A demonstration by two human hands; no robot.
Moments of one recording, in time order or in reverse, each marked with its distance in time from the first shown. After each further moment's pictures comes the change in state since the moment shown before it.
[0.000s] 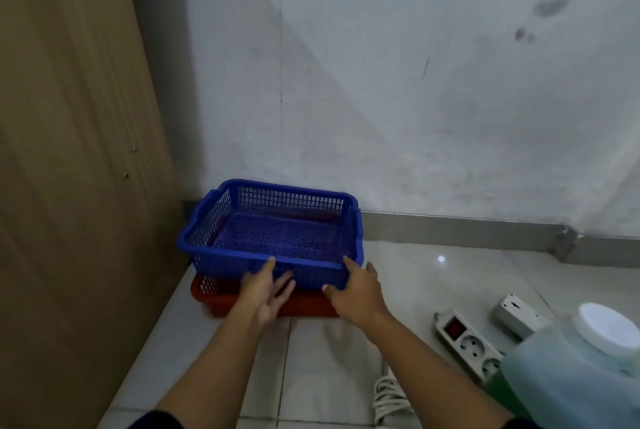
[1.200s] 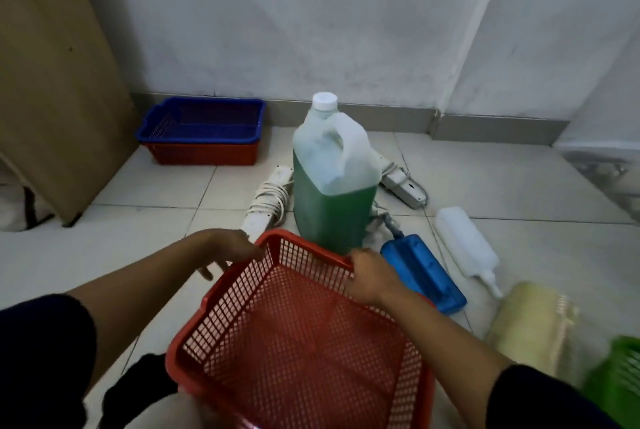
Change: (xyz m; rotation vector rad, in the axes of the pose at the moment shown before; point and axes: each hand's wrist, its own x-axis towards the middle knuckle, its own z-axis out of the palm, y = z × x) left_hand -0.314 -0.202 -0.026 1.817 -0.181 -0.272; right_hand -0.330 0.234 -0.159 -0.494 -0.216 0.050
